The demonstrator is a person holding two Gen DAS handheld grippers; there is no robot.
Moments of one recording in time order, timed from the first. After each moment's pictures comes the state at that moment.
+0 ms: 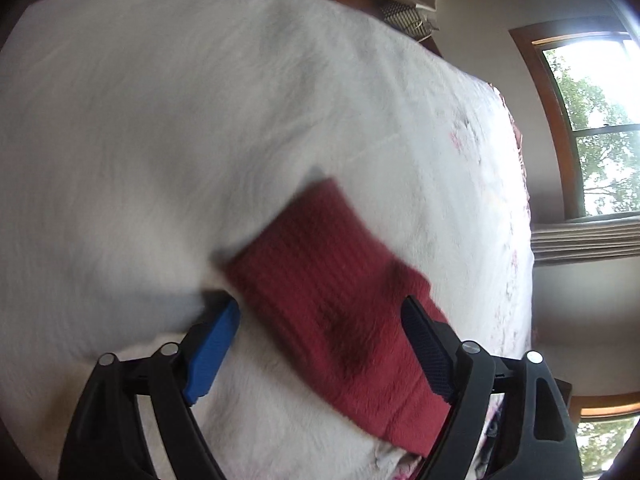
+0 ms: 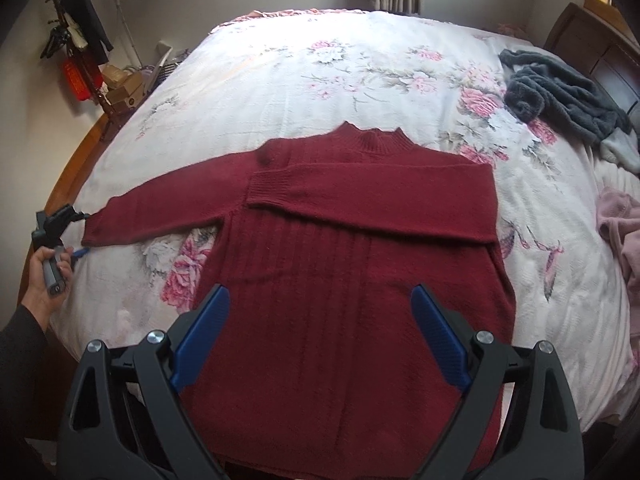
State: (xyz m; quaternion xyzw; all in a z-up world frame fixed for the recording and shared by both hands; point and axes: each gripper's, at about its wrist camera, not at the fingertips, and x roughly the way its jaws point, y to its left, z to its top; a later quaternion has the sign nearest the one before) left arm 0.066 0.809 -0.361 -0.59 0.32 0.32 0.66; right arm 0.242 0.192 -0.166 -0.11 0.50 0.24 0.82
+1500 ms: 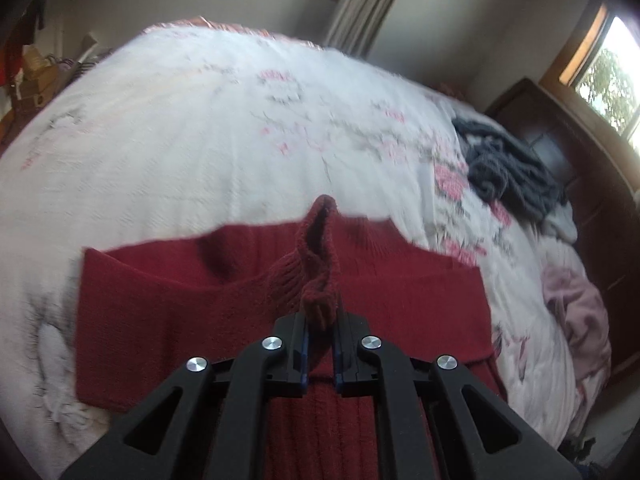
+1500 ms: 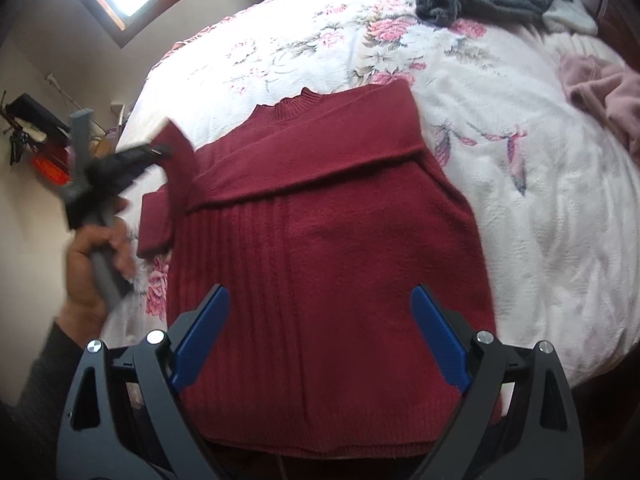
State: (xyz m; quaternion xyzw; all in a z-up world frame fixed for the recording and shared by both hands) left arm 0.371 0.393 -0.253 -0.21 0.45 0.02 0.87; right arm 0.260 0.052 -0.206 0.06 0.56 0.18 0.80
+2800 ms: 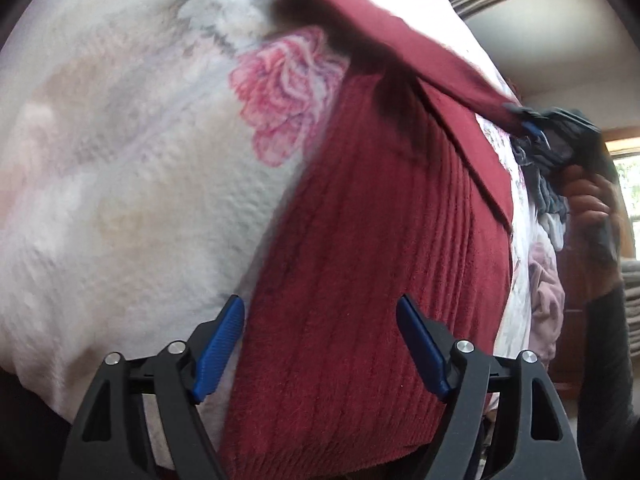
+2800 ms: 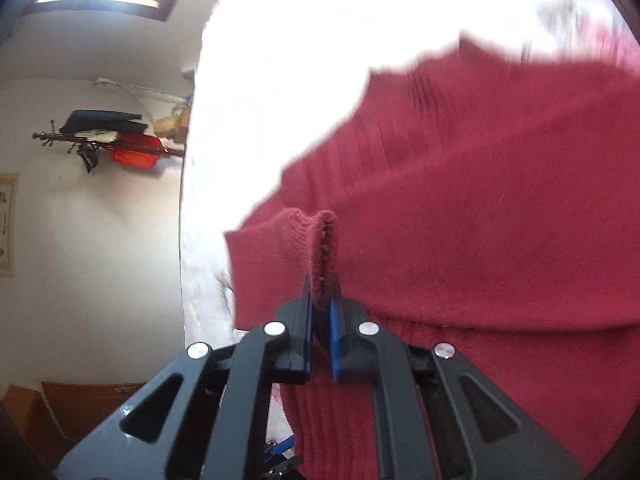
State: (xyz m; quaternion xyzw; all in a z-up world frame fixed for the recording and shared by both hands) left arm 0.088 0.416 -0.364 -0.44 0.52 0.05 0.73; right arm 0.479 0.209 -0.284 0.18 0.66 0.36 0.64
